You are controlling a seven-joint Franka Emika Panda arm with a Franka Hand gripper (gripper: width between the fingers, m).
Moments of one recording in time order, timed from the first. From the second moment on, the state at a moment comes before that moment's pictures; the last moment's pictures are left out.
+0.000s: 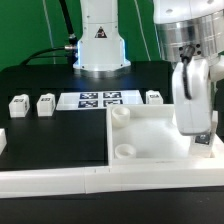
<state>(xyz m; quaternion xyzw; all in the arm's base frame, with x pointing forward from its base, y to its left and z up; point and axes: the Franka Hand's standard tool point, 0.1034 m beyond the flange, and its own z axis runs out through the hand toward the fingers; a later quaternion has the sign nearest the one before) 0.636 0.120 0.066 -0.54 0.83 0.07 0.07</state>
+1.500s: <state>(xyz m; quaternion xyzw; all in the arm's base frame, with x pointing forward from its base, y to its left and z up) 0.635 0.128 0.089 -0.56 0.83 0.07 0.07</state>
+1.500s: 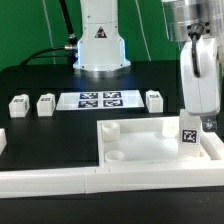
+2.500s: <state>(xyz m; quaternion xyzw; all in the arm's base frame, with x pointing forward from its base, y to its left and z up) 0.585 0.155 0.095 -0.76 0.65 0.07 0.06</state>
